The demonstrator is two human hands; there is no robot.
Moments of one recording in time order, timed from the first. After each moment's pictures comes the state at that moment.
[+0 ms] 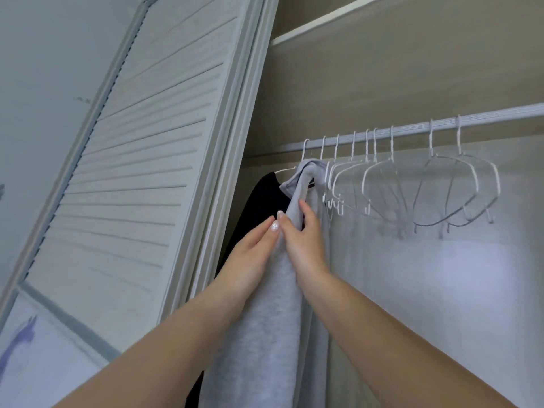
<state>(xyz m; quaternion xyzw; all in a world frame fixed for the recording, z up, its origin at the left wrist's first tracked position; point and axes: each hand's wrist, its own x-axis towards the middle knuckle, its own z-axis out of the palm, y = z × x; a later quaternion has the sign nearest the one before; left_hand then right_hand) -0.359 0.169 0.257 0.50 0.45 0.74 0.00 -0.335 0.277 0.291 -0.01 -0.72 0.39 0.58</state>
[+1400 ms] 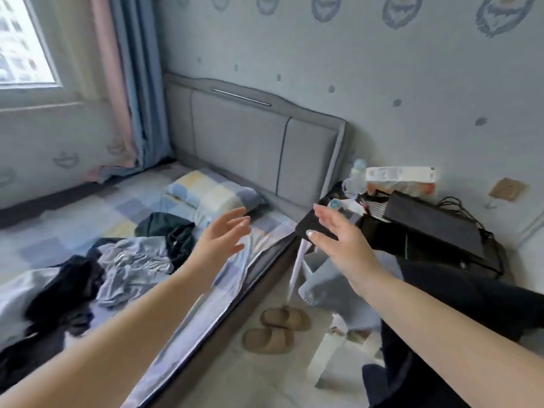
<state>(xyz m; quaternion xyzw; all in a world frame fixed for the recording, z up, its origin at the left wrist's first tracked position) 0.205 -0.486 -0.133 -0.24 0.62 0.69 -0.30 0.050 -0.326 -0.107 0.39 -0.72 0.55 -0.15</state>
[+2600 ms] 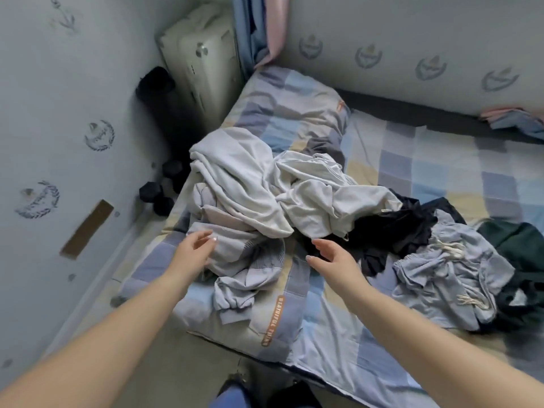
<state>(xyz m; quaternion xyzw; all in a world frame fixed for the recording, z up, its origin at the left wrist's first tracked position) 0.848 -0.697 -0.383 -0.77 0.16 0.42 -0.45 0.591 -0.819 -0.371 0.62 -0.53 0.13 -0.56</state>
